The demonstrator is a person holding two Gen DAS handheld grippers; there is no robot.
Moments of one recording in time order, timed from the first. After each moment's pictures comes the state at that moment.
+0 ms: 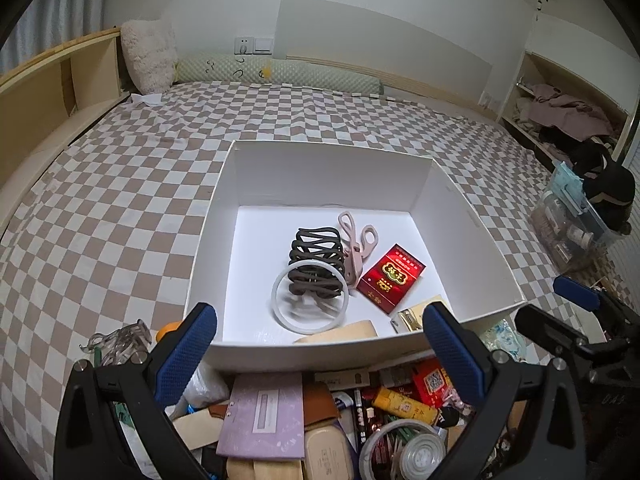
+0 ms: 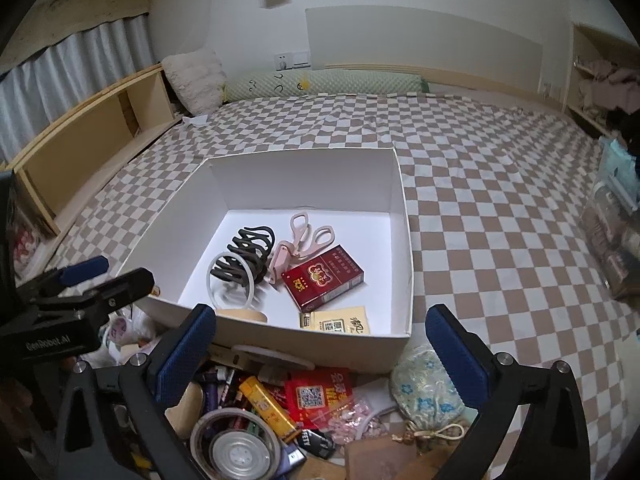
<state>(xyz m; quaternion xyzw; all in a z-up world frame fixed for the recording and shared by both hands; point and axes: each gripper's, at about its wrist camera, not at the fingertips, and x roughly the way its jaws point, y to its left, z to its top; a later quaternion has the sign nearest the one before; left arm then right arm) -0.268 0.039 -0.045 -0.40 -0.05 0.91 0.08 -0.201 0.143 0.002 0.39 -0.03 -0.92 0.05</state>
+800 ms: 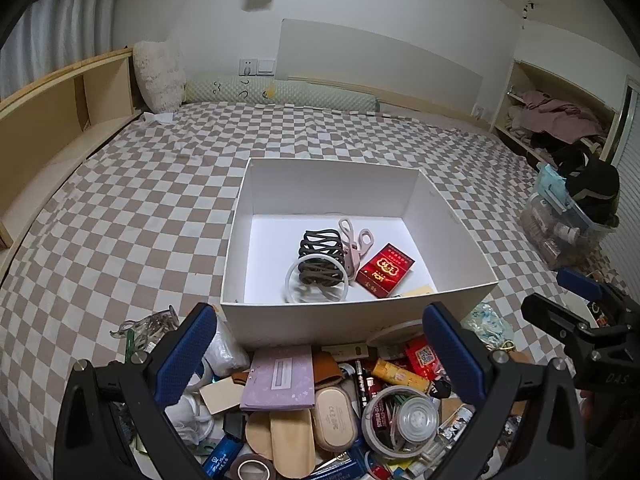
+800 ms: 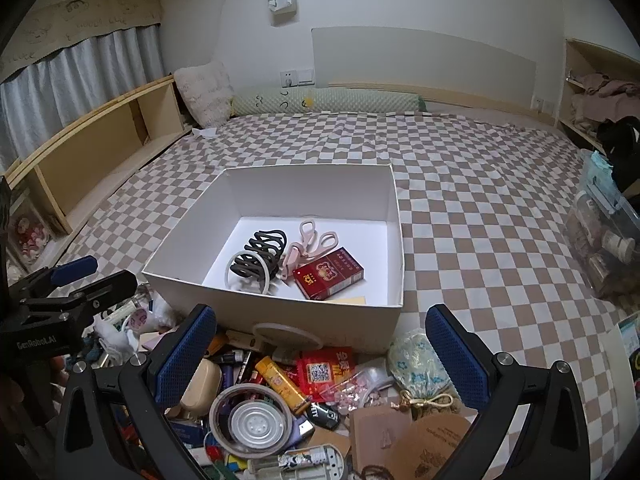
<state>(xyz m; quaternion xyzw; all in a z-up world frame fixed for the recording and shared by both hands) -0.213 0.027 -0.014 -0.37 -0.04 0.92 0.08 -0.154 0.140 0.026 0.36 -0.03 -0.93 0.05</state>
